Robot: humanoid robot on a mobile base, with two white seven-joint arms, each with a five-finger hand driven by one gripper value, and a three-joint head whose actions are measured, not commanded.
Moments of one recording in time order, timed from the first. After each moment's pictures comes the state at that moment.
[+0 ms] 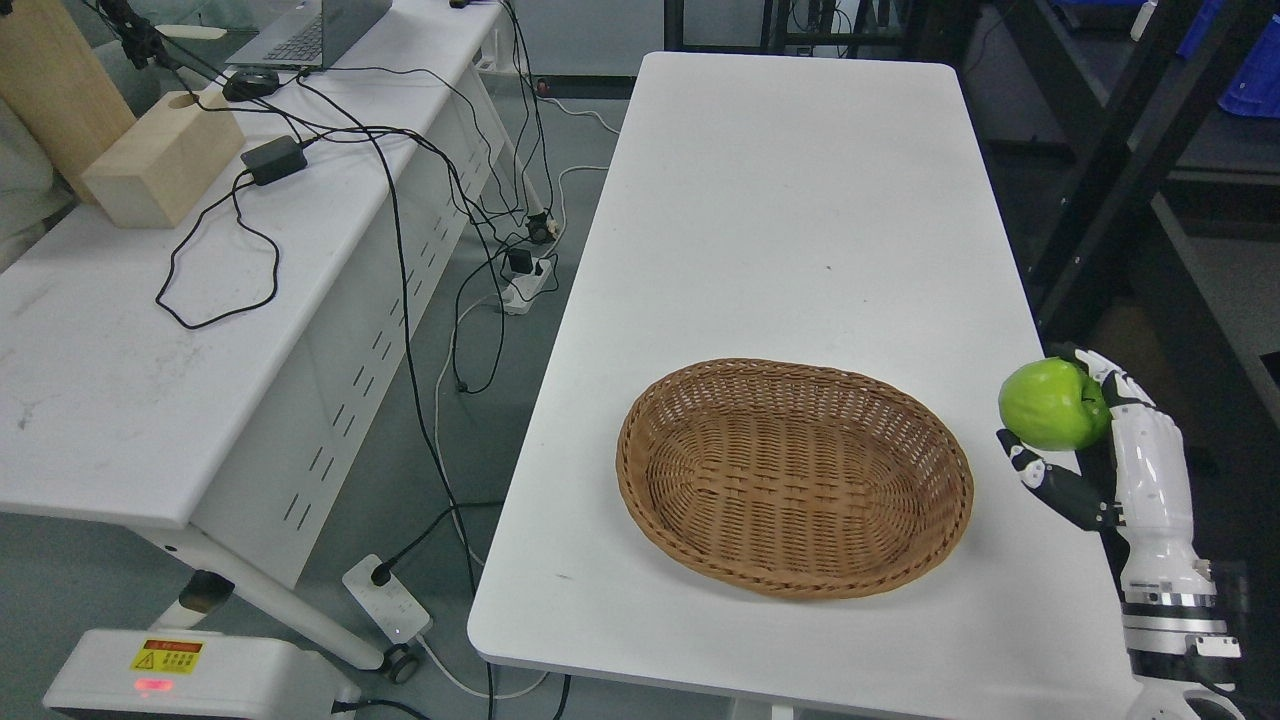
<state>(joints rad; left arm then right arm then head) 0.04 0.00 -0.06 -0.05 0.05 -0.03 -0.14 0.05 -0.11 -0.26 -1.65 0.70 -0.40 -0.19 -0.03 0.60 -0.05</state>
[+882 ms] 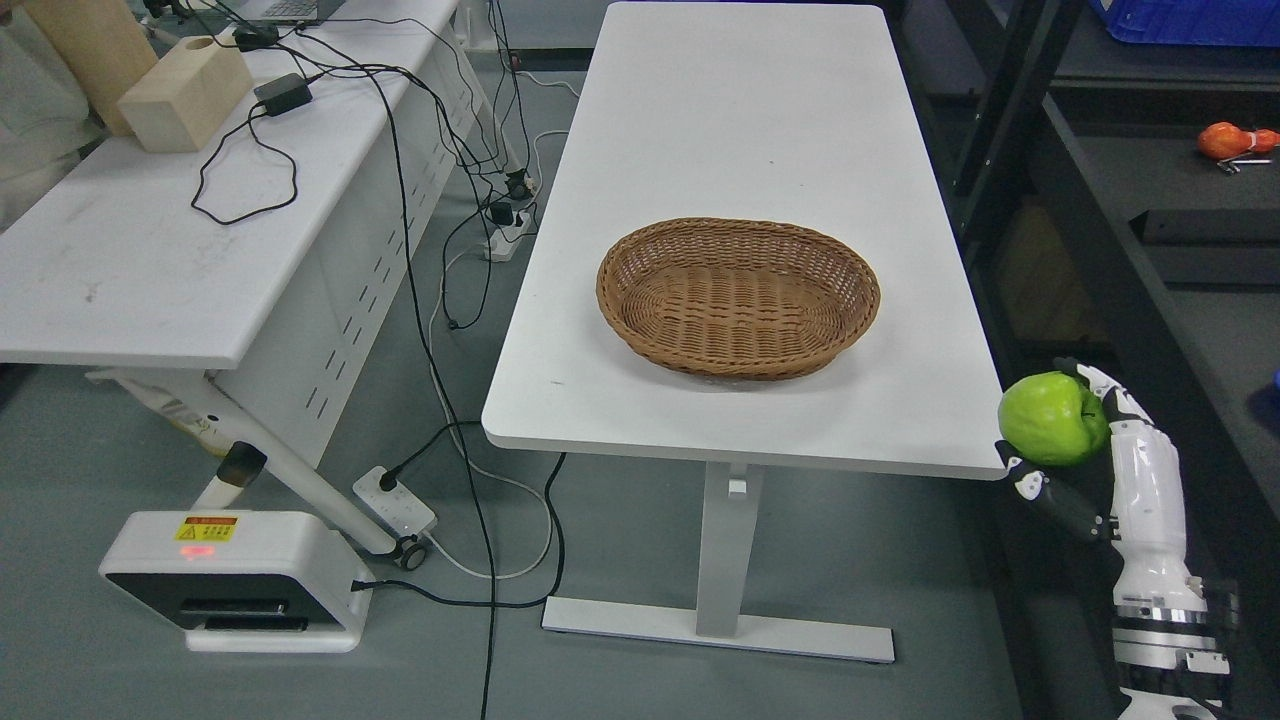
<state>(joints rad) 0.04 0.00 -0.06 -0.05 0.05 -0.02 -0.14 0.07 -0.07 -0.28 -1.65 0.70 -0.40 -0.20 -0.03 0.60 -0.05</state>
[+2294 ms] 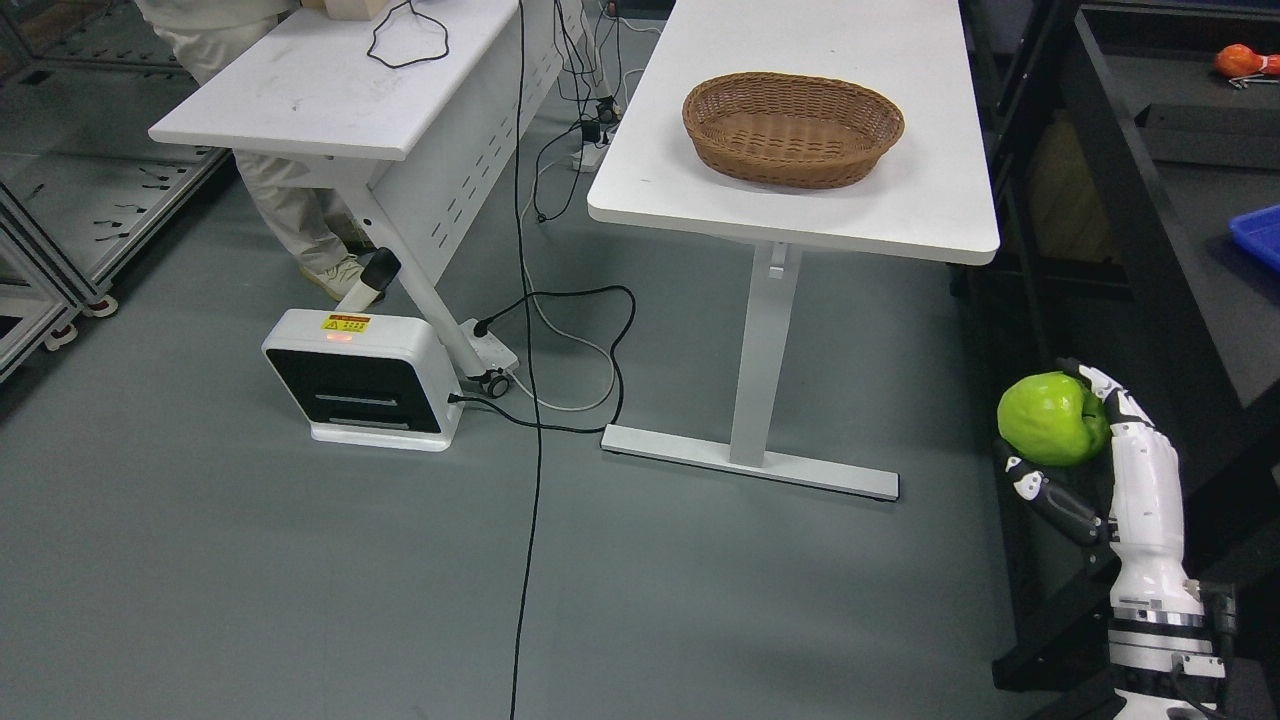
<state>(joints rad) 0.04 0.00 -0.06 -0.05 0.05 -0.02 -0.14 0.07 -0.05 -0.28 -1.65 0.70 -0.40 -0.21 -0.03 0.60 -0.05</state>
